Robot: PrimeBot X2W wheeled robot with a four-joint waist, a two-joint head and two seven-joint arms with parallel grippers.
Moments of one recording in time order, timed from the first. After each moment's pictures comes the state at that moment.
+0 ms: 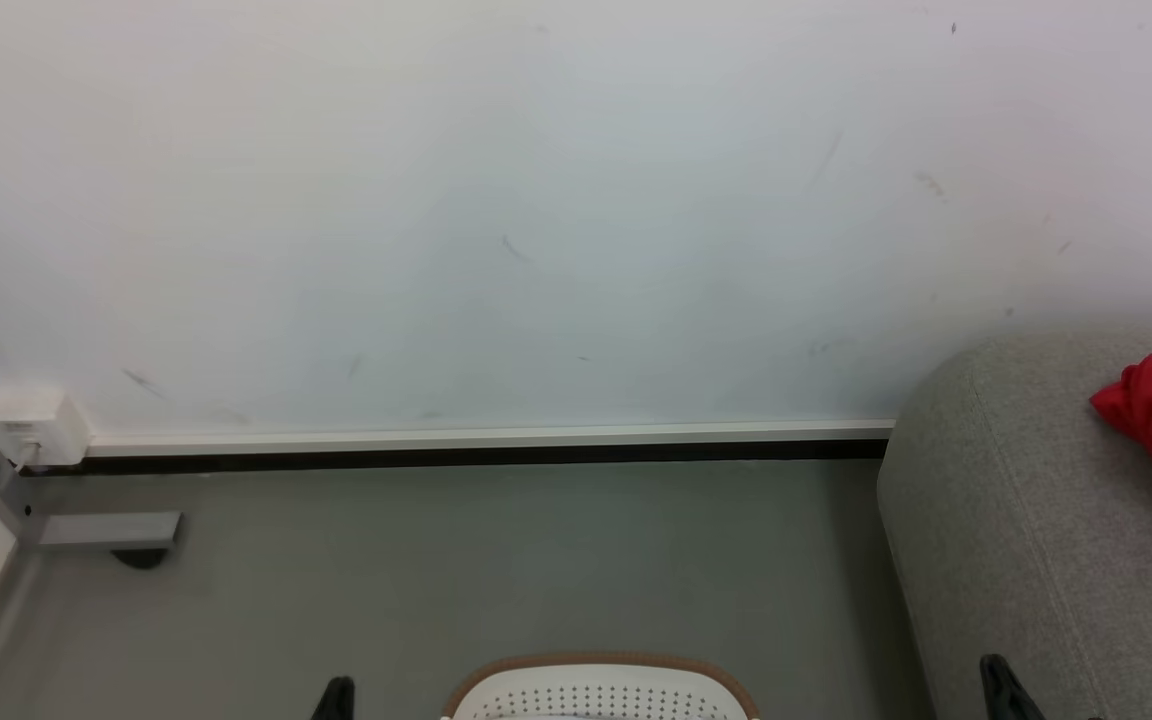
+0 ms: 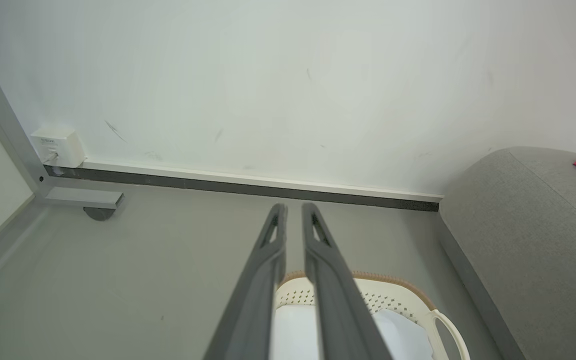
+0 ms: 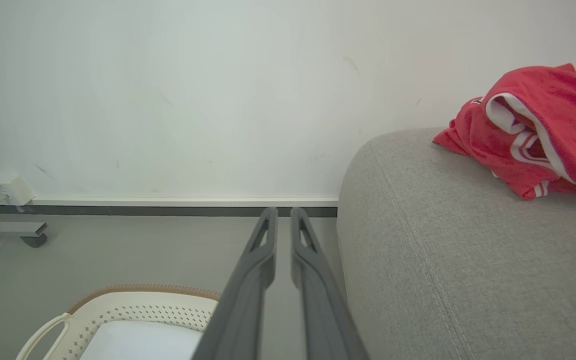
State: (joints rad) left arm 0.06 0.04 -0.08 0.34 -0.18 -0.03 -0.26; right arm 0.02 -0.04 0.00 0.39 0.17 0.13 -0.25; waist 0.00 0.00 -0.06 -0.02
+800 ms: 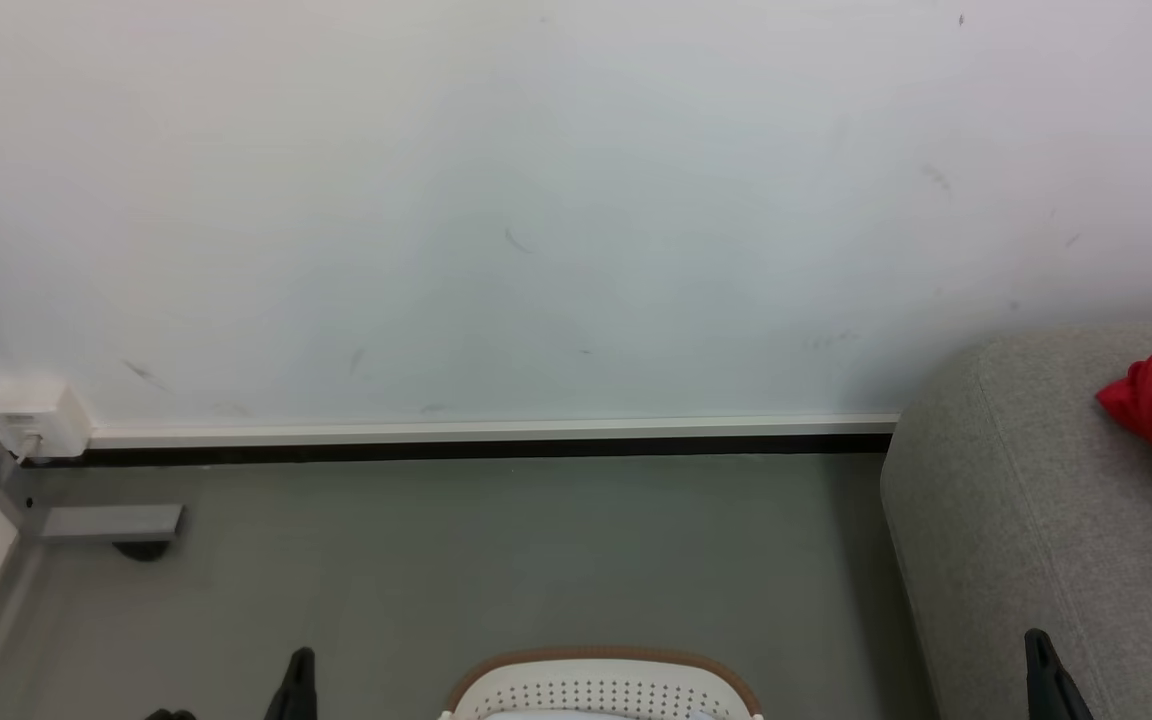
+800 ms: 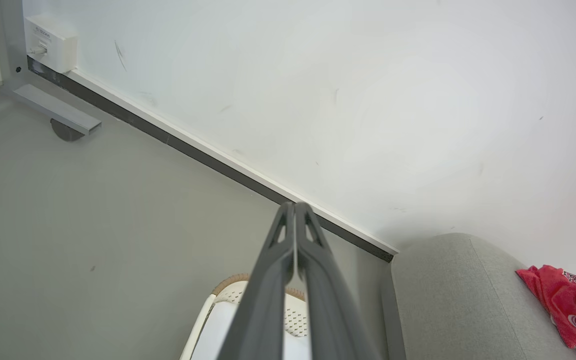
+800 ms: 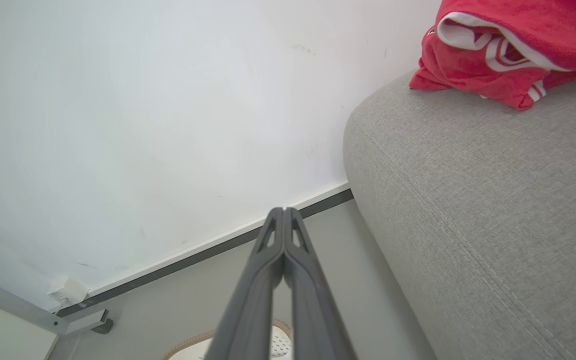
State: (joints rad) left arm 0.02 0.04 -0.02 0.31 -0.60 -0.04 -0.15; right arm 0.00 -0.04 -0.03 0.36 0.58 0.13 -0.14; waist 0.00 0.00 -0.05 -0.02
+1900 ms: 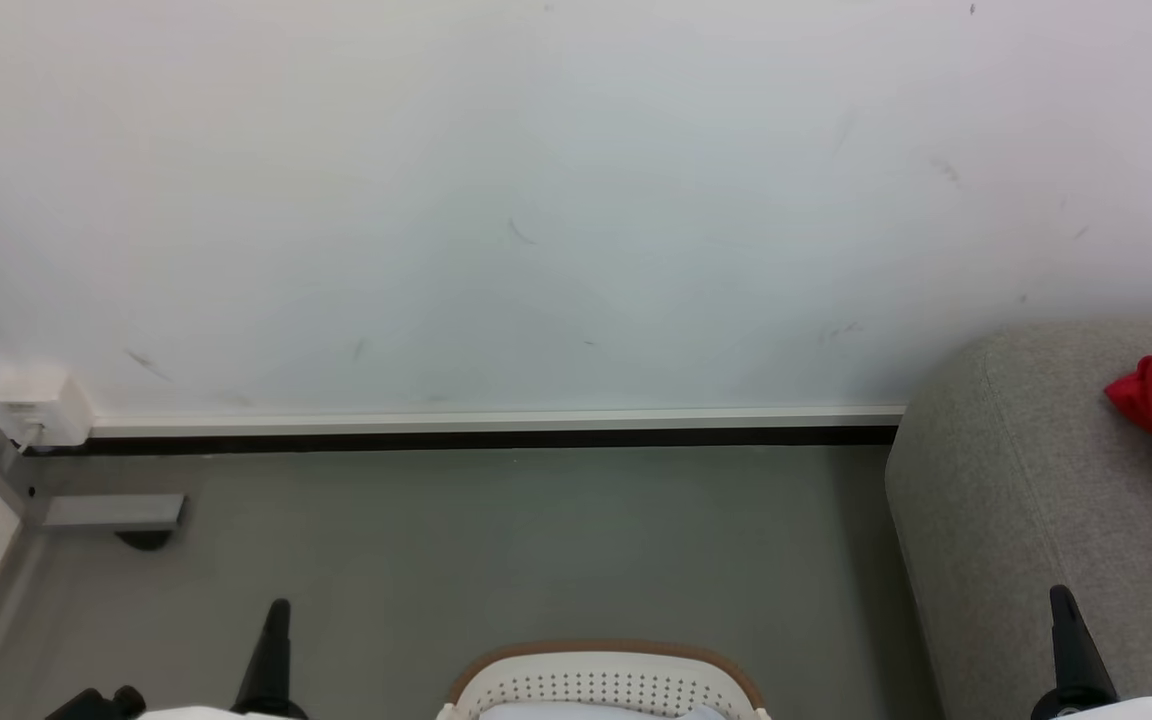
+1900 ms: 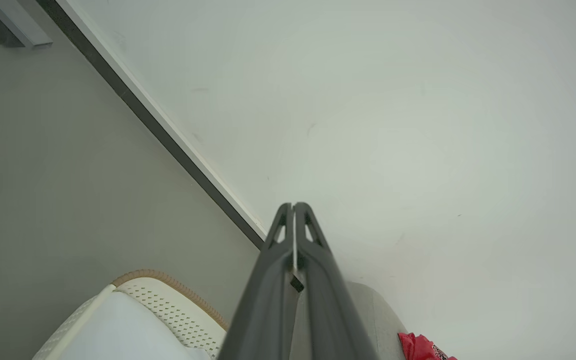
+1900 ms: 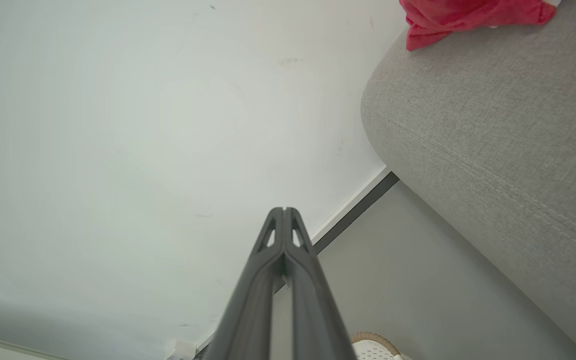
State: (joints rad) left arm -0.03 0.04 0.03 0.25 -1.03 -0.05 -0.04; right arm -0.06 -0.04 -0.07 0.32 1.02 0.13 -0.03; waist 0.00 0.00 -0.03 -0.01
